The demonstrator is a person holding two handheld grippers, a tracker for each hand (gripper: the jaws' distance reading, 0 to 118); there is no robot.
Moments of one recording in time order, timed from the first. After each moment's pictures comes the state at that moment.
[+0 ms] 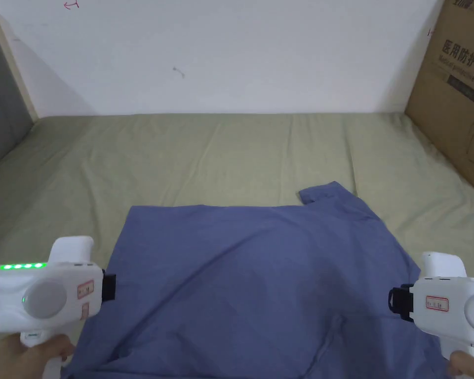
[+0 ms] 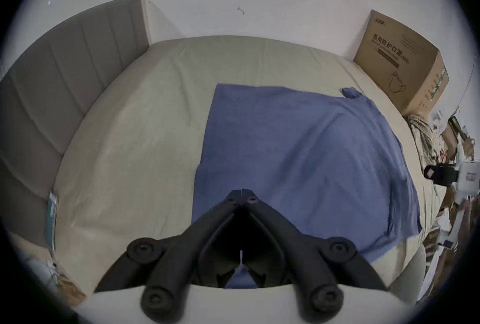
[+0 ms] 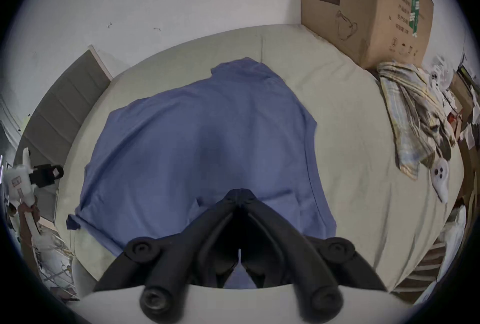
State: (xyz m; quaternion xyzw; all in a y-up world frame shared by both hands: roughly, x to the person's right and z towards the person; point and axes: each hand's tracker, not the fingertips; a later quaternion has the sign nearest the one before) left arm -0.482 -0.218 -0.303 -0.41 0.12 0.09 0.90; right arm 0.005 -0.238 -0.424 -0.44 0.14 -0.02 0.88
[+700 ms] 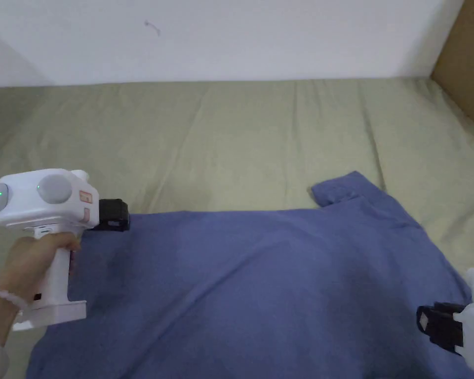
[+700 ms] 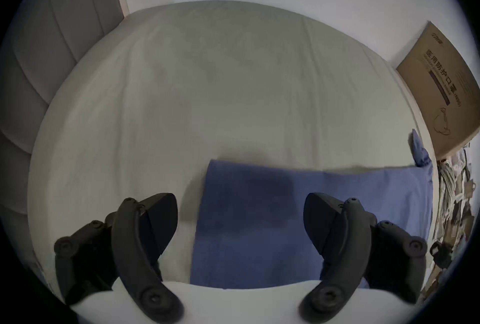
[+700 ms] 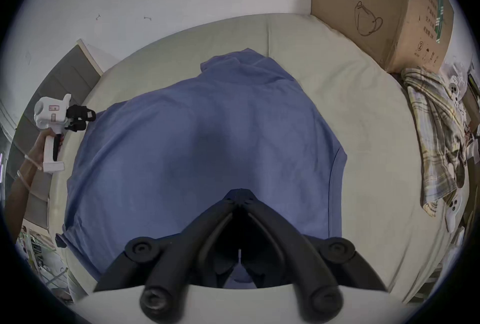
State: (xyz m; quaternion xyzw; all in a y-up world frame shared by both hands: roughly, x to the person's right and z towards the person) left arm -0.592 -0.315 -0.583 -0.49 0.14 0.14 0.85; right arm -0.012 -0.284 -0.511 -0.47 0.14 -0.01 0.87
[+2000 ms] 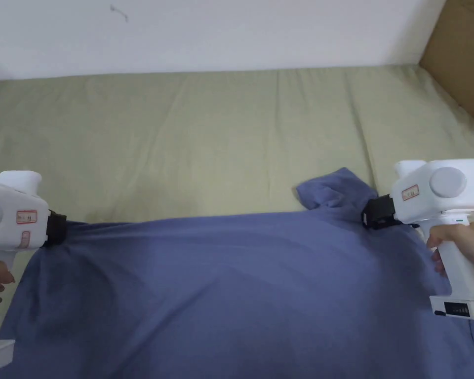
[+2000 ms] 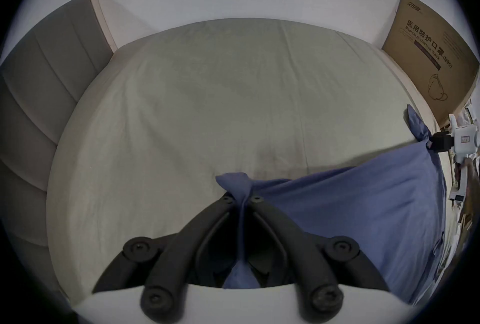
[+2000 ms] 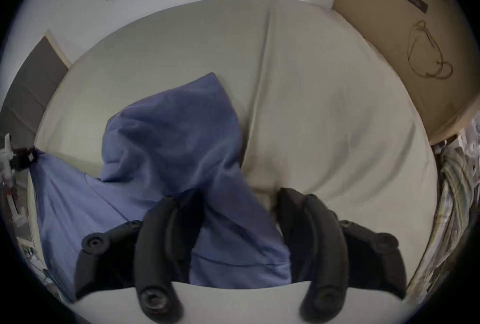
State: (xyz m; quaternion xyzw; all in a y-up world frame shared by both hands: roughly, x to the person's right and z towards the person) left arm -0.565 -0.288 -0.563 -0.46 0.11 0.05 0.88; right arm -0.040 -0.323 -0.757 -0.51 0.14 0.07 0.85
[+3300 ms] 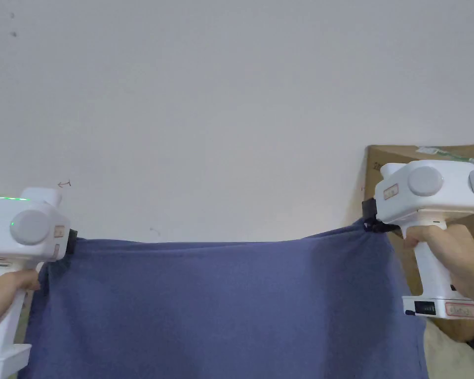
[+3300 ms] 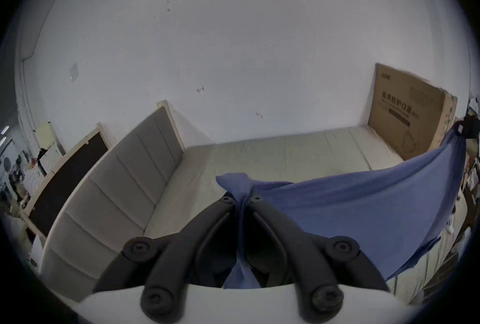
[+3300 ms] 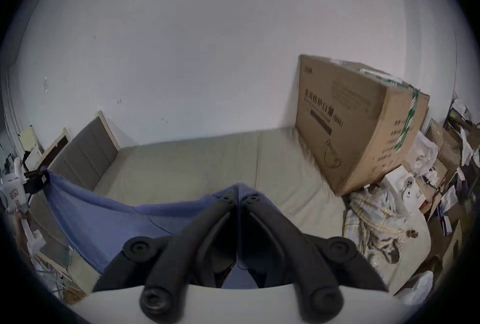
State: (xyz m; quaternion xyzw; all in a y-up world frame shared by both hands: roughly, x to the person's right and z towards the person) left arm -0.499 0.060 -0.379 -0.24 0.20 -0.03 0.95; right arm 0.009 0.080 -0.536 -0.27 0.13 -0.02 0.95
